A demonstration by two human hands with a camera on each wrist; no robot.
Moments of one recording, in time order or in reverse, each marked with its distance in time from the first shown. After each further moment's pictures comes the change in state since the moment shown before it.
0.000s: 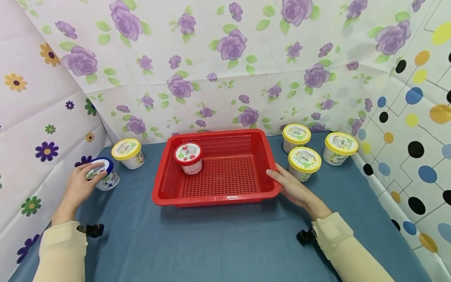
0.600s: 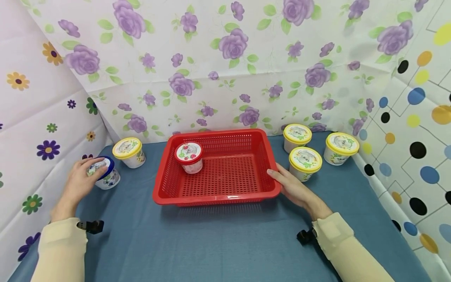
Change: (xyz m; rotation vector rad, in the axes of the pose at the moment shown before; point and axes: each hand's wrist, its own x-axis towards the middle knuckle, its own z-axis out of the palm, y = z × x) left_hand 0.002 0.010 -0.007 -0.002 0.016 0.047; right_hand 0.001 0.001 0.001 0.012 0.007 0.007
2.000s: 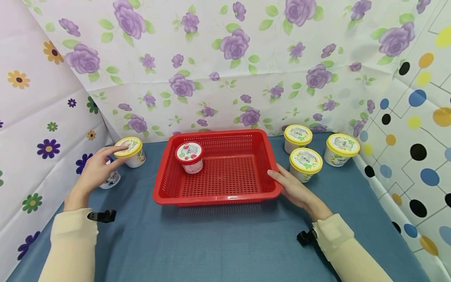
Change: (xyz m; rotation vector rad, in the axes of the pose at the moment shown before) left_hand 0.011 0.063 0.006 -0.067 -0.090 0.184; right_hand 0.000 0.000 0.001 -0.005 -0.004 -0.004
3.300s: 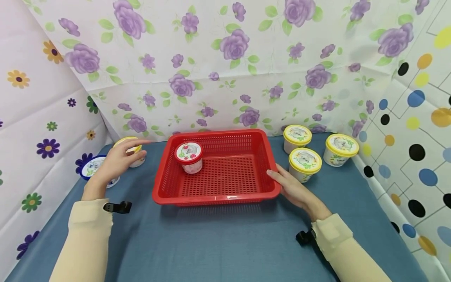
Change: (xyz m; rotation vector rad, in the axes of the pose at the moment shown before) left_hand 0.024 0.044 0.024 -0.098 -0.098 0.169; right_hand 0.000 -0.001 0.001 -0.001 0.008 0.005
